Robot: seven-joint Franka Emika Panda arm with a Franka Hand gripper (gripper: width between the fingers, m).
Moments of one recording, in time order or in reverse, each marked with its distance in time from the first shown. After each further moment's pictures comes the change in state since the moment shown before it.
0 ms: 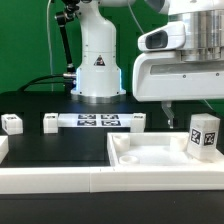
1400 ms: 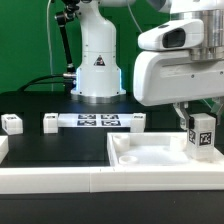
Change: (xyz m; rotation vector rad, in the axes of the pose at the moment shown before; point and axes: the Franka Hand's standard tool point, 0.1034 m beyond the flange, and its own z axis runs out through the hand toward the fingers) arm 0.001 0.002 0.000 -0.004 0.009 -0.290
